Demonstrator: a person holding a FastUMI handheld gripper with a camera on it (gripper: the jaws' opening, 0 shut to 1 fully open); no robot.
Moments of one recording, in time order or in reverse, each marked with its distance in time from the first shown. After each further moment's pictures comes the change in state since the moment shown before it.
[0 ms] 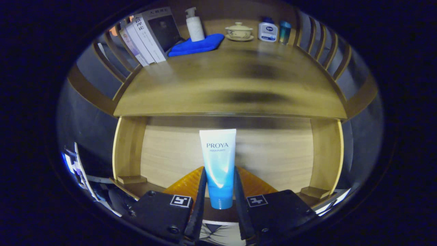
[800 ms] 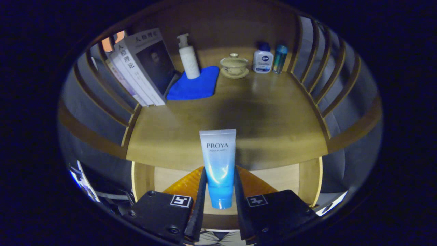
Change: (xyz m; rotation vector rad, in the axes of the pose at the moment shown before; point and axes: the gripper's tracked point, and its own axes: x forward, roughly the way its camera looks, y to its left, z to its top) arm -0.034 0.011 0.123 0.073 -0.137 -0.052
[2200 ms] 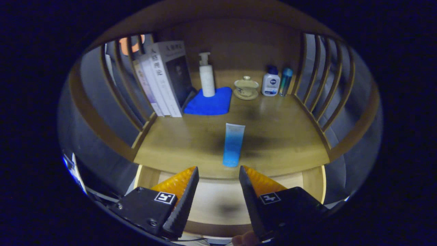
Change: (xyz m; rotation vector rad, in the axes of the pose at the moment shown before) arm -0.037 0.033 -0.038 -0.098 -0.290 0.074
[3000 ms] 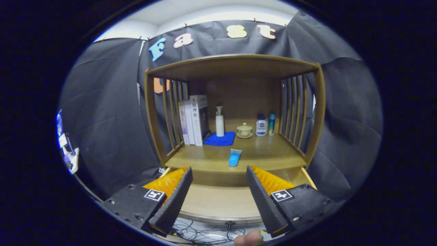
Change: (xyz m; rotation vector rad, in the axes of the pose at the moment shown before) arm -0.133 0.001 -0.068 -0.048 -0.548 0.058
